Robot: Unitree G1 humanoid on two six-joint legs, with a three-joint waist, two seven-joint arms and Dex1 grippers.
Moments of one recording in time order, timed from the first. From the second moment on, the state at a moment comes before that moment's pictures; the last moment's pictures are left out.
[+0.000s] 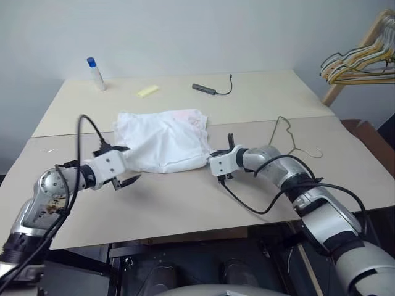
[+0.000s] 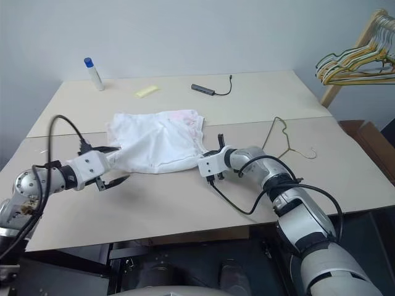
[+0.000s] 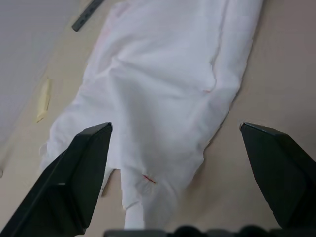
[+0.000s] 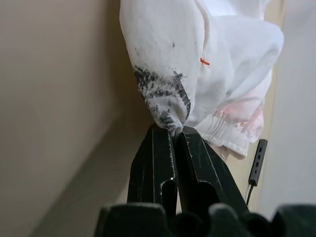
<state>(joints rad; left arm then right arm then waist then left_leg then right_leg) -0.17 0.91 -0.03 0.00 0.04 -0.05 -0.86 -0.86 -0.42 0.58 0.81 -0.61 -0.50 0.50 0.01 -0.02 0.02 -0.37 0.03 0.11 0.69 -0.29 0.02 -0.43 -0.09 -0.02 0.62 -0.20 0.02</state>
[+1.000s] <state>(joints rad) -0.30 0.88 -0.16 0.34 0.35 -0.33 -0.66 -0.82 -0.45 0.55 0.72 -0.60 -0.45 0.53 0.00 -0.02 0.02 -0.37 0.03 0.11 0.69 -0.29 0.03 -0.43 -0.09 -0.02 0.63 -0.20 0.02</state>
